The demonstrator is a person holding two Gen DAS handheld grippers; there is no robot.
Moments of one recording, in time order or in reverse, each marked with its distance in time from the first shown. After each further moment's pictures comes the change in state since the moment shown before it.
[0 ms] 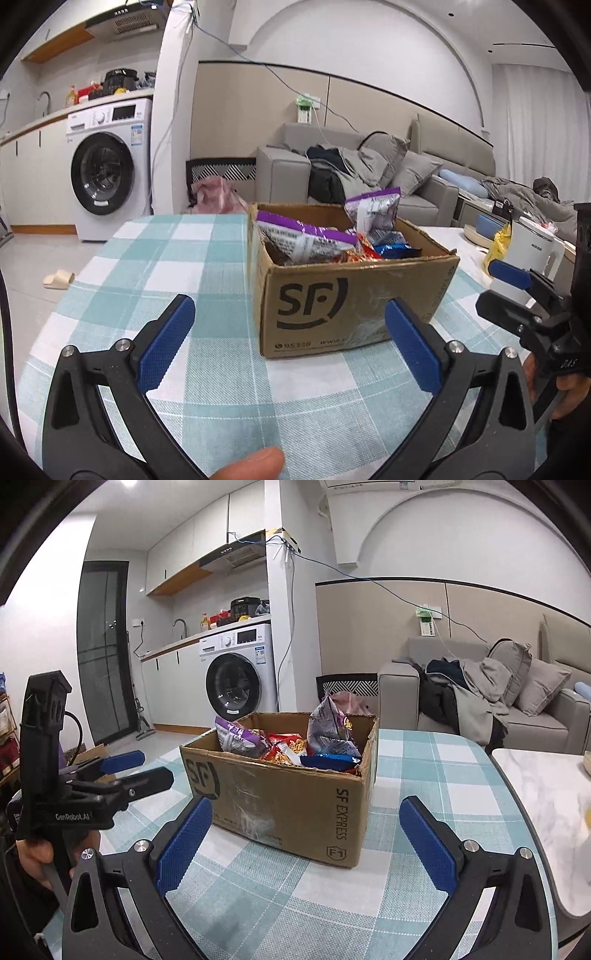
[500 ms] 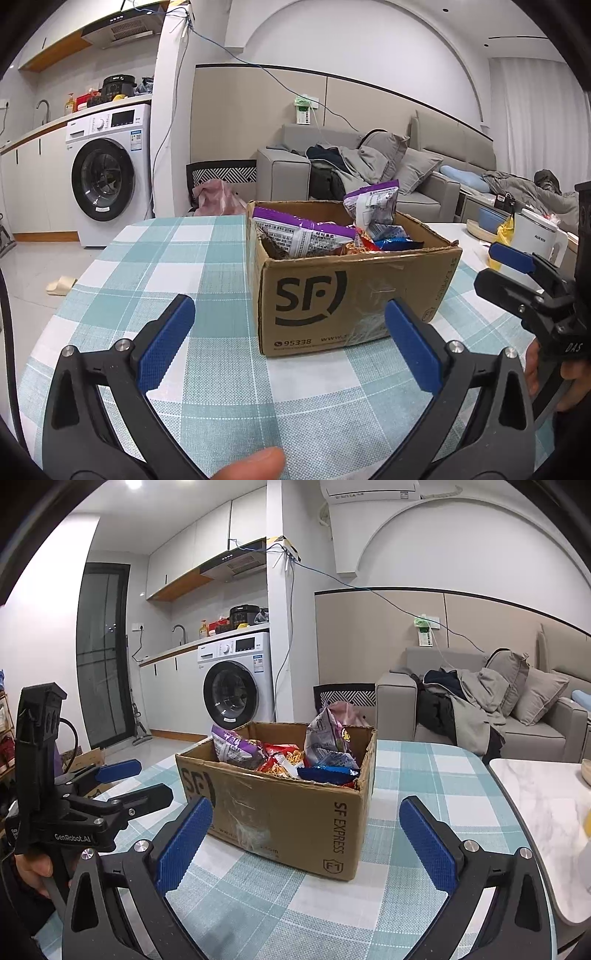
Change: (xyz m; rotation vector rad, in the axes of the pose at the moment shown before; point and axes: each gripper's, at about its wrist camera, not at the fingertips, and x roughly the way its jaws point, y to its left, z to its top) left arm 0.005 -0.004 -0.007 0.023 0.004 0.012; right arm 0.008 -0.001 0.003 -0.015 -0.038 -0.017
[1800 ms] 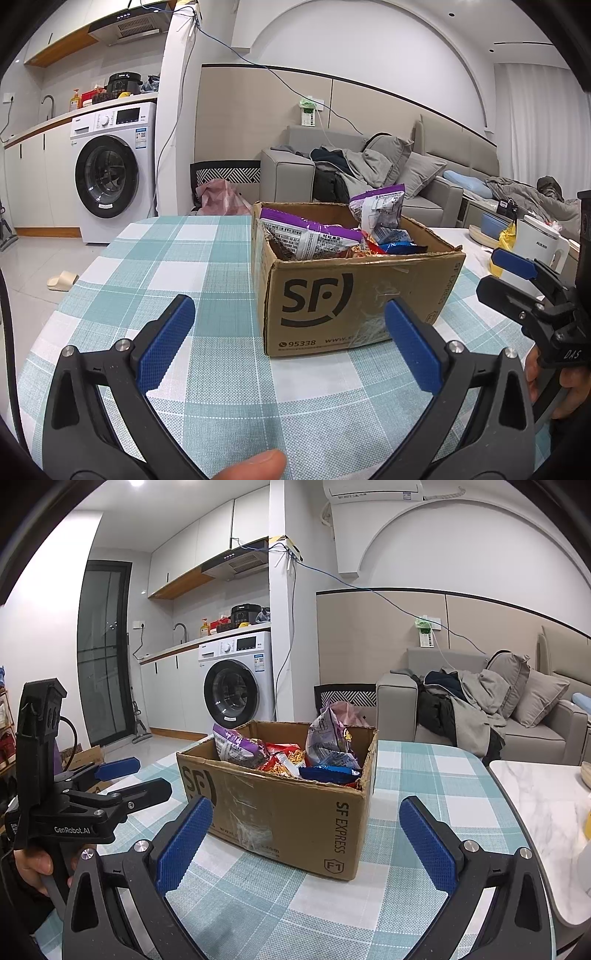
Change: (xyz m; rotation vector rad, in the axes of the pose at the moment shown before) left arm -0.002 0.004 -0.003 -0.019 -0.007 0.008; right arm 0.000 0.002 -0.001 -0.011 0.001 -0.004
